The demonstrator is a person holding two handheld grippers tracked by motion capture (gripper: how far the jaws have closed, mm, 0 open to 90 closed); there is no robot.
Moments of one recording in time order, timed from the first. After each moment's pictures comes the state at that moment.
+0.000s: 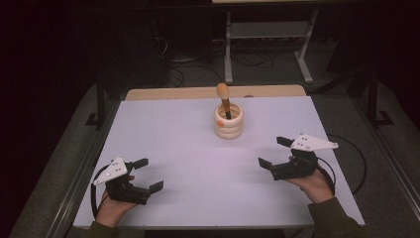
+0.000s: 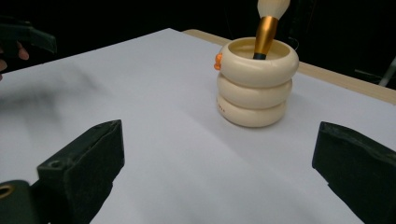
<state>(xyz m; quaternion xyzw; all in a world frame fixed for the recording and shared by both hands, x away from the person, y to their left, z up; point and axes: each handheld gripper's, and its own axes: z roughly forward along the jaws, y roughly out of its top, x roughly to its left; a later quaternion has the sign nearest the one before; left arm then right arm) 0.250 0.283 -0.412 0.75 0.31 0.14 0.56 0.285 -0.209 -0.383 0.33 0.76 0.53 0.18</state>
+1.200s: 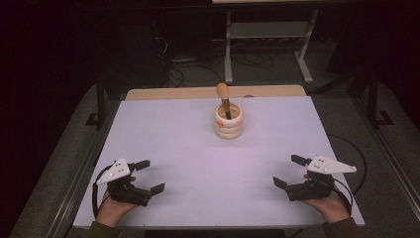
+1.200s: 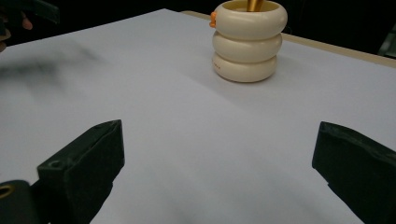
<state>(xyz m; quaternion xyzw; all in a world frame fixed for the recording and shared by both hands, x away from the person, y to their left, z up) 0.251 0.281 -0.416 0.77 0.30 0.13 0.55 0.246 -0.242 -0.412 0.34 0.76 0.52 0.18</state>
